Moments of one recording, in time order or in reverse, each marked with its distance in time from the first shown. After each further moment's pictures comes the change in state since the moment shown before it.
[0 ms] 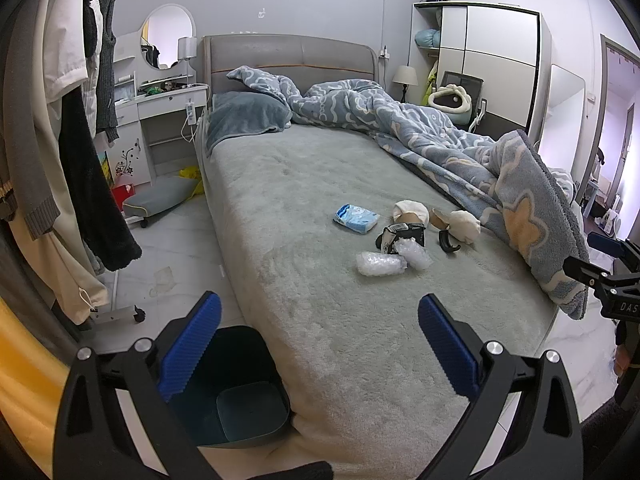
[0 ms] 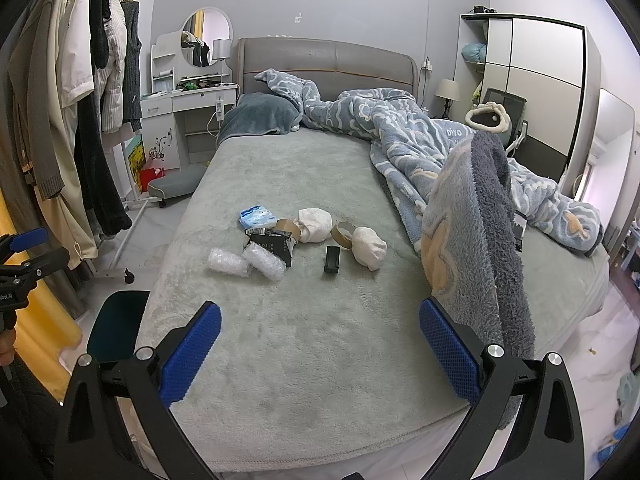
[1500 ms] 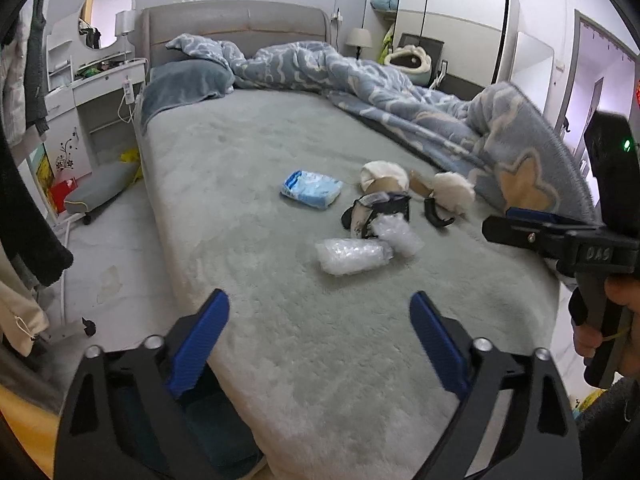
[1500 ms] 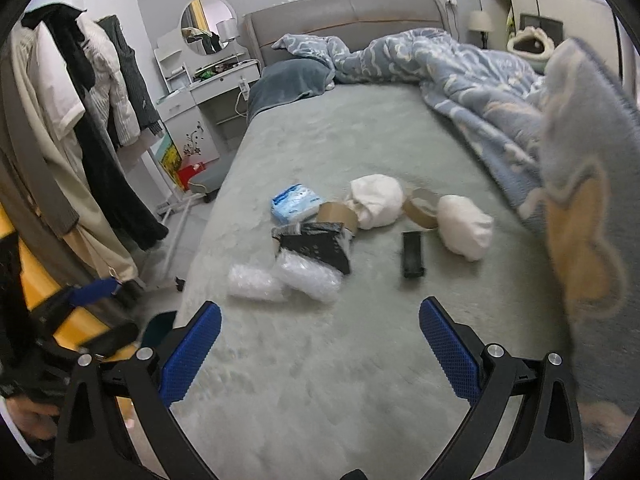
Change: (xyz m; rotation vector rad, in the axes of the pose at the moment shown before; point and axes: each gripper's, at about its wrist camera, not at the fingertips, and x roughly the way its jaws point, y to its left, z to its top) left arm 0.125 -0.012 -0.001 0.082 0.128 -0.181; right arm 0.140 -0.012 0.027 0.162 0.149 0.264
